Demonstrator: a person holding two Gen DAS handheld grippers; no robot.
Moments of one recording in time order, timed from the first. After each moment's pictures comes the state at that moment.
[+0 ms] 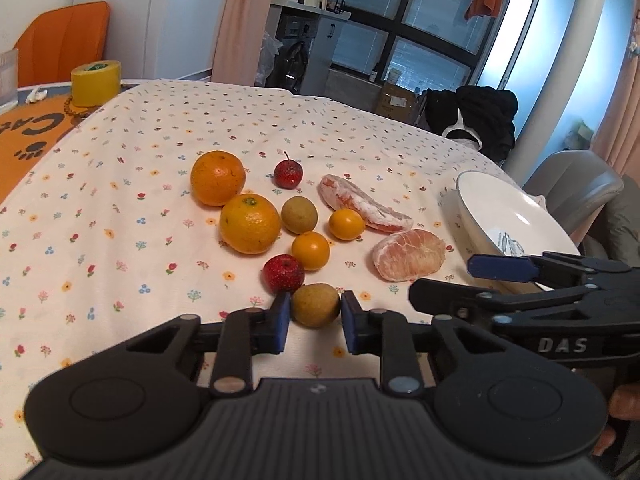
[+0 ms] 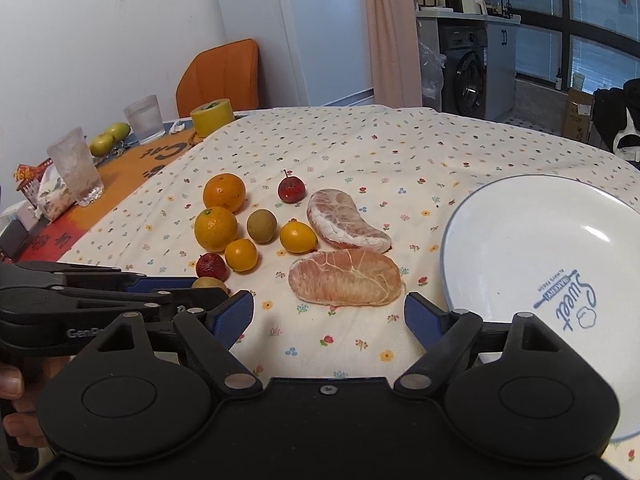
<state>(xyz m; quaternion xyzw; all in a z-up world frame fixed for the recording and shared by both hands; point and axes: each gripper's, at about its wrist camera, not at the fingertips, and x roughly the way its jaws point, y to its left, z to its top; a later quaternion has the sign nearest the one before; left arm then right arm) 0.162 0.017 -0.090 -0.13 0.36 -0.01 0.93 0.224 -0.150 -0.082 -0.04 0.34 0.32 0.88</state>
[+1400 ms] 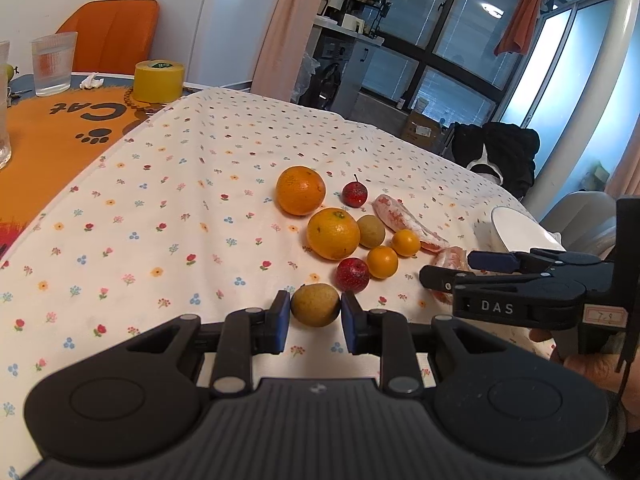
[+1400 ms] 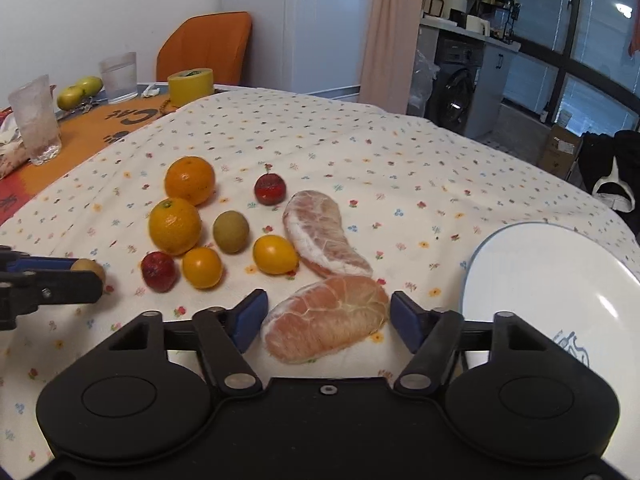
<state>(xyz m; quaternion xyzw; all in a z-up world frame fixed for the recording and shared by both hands) 0.128 0.061 -0.083 -0.17 0.33 0.03 0.93 0.241 -0.109 -0.091 -0.13 0.33 0.28 0.89</state>
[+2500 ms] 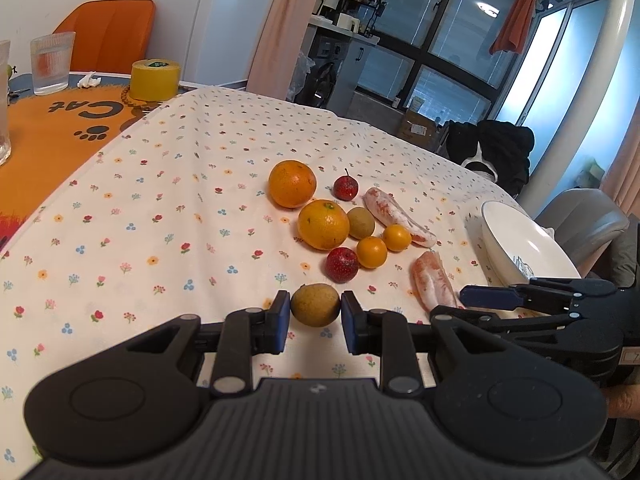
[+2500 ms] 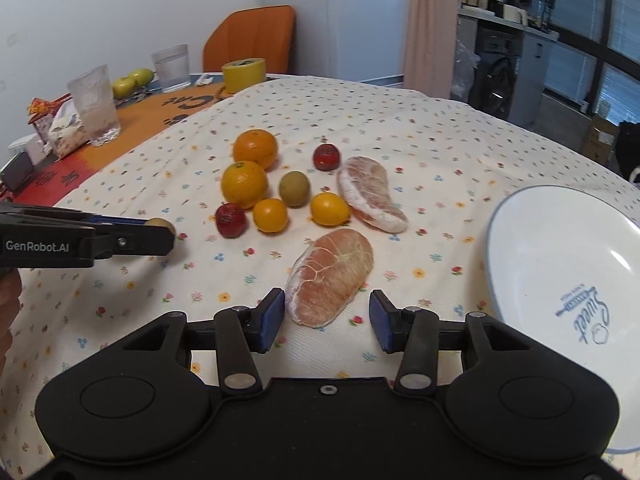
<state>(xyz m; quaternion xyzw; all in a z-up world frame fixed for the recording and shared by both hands) 0.120 0.057 -0.083 -0.17 0.32 0.02 0.93 0.206 -0.130 -0.086 -0.12 0.35 0.34 0.87</state>
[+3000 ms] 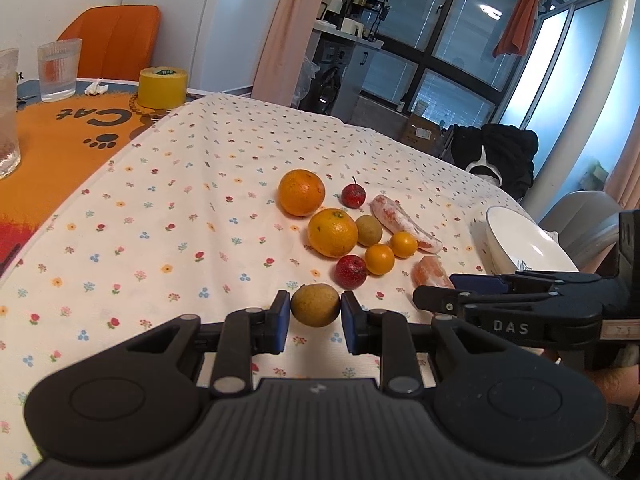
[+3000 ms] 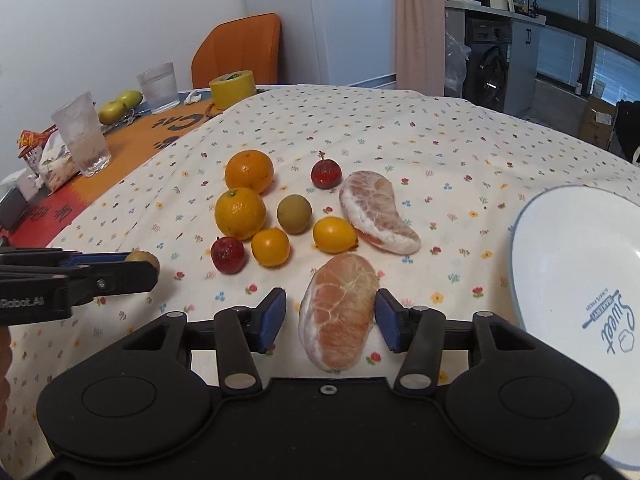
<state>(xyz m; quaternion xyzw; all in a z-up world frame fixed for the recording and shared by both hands) 0.115 0.061 -0.077 -0.16 0.32 0.03 0.93 0.223 -0.112 -0.089 -0.08 0.35 0.34 0.87</state>
